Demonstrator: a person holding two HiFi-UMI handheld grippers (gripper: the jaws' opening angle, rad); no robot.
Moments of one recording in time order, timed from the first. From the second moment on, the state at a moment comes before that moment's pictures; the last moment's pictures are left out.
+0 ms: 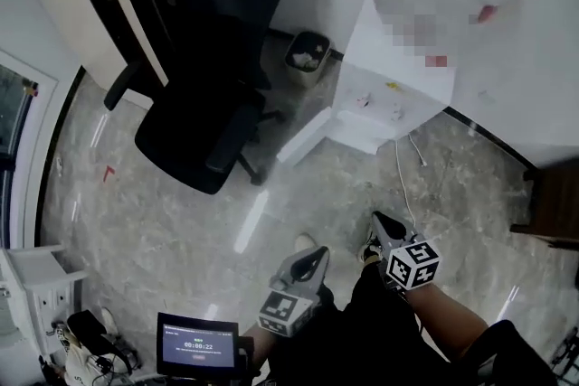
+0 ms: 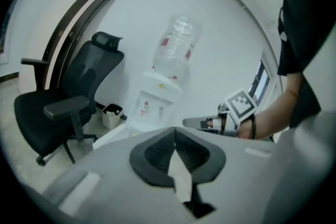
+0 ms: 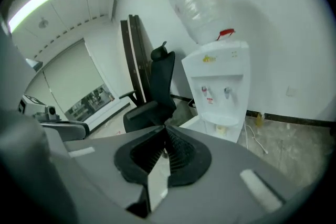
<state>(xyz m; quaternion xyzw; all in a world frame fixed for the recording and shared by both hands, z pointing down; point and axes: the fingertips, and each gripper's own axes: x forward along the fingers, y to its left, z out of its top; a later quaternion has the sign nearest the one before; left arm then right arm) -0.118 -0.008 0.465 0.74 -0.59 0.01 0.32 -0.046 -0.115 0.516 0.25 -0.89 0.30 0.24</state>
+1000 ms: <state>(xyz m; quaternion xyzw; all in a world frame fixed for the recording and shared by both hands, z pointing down) 0.029 0.077 0.286 0.78 -0.57 -0.06 0.25 0.116 0.044 0.317 0.27 -0.93 0.22 0.11</state>
